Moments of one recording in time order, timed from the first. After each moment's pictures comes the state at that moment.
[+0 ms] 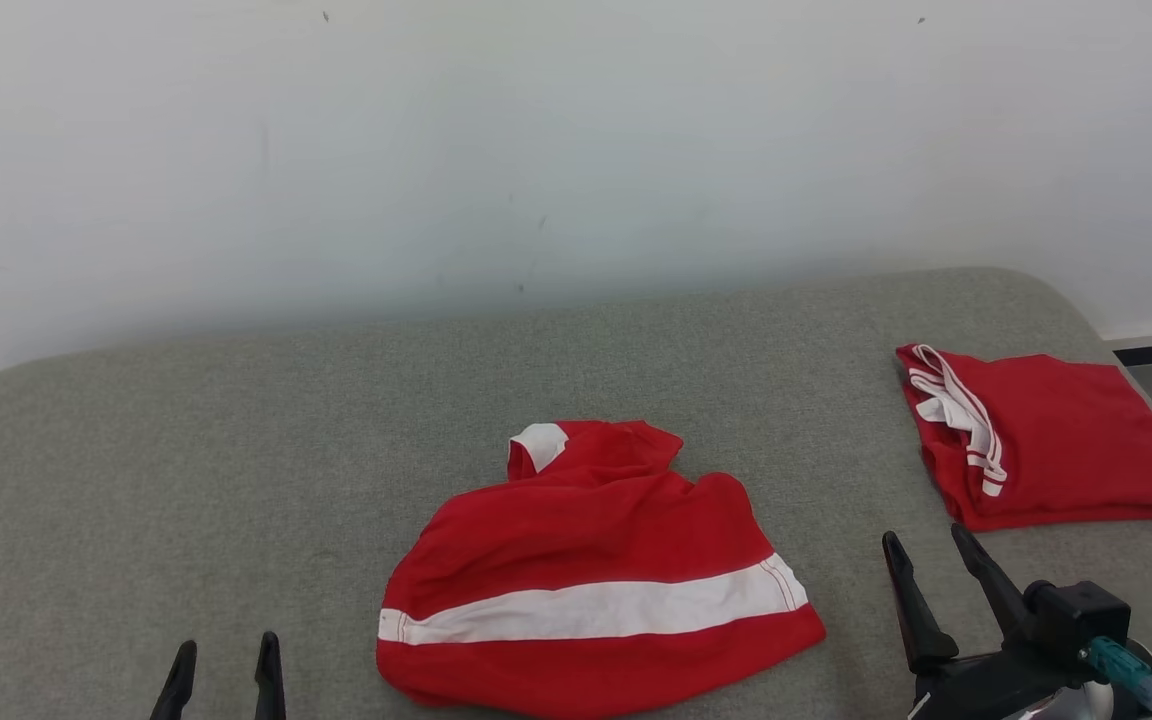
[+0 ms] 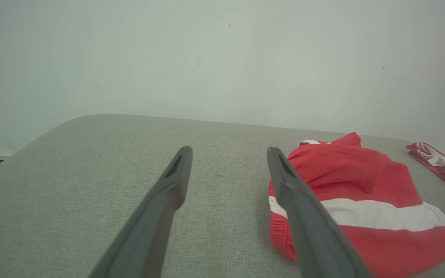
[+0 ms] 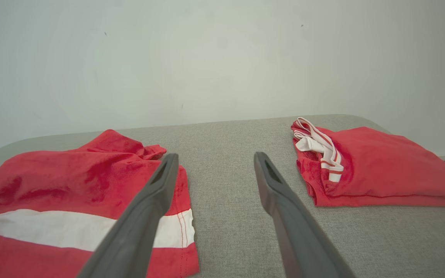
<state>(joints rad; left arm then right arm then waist) 0.14 0.07 0.06 0.09 -0.19 -0.09 -0.26 -0.16 -0.24 0.21 0.46 0.37 0.13 -0.26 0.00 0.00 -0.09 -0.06</state>
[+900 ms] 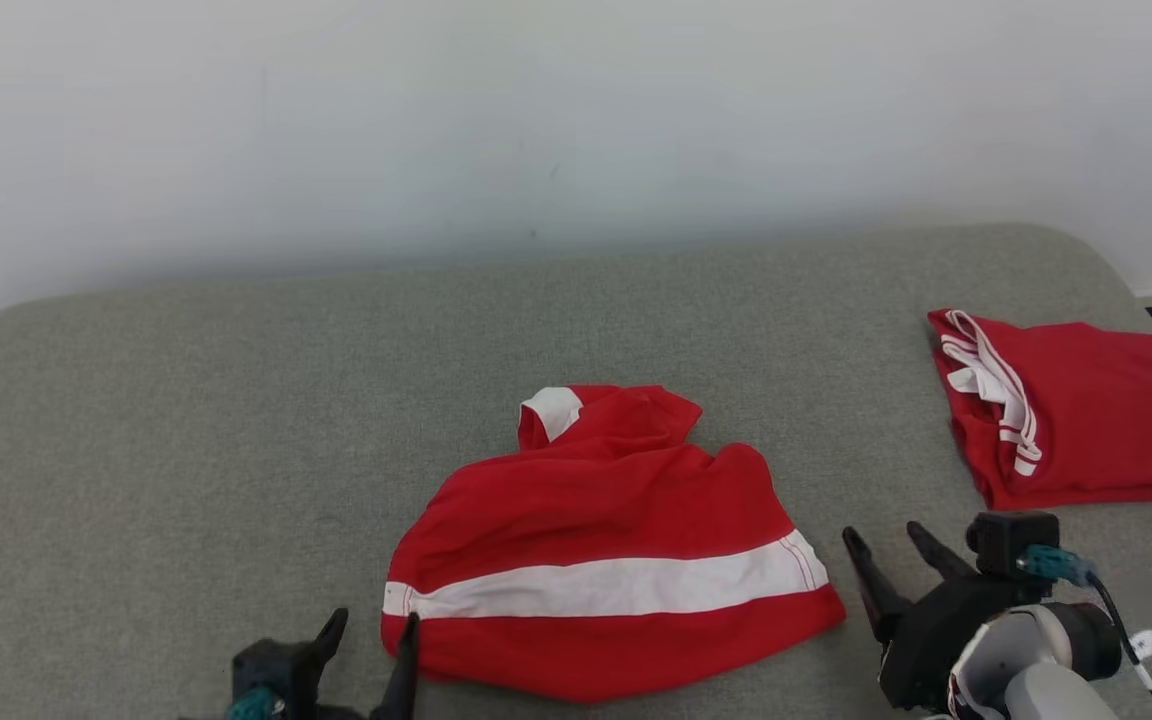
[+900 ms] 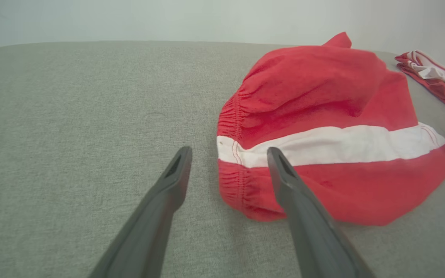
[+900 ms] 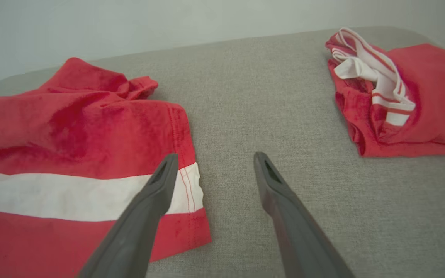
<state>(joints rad) -0.06 0.05 -0.11 0.35 -0.16 -0.11 -0.10 -0.27 -0.21 0.20 0.52 0.39 0.13 0.04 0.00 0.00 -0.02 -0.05</state>
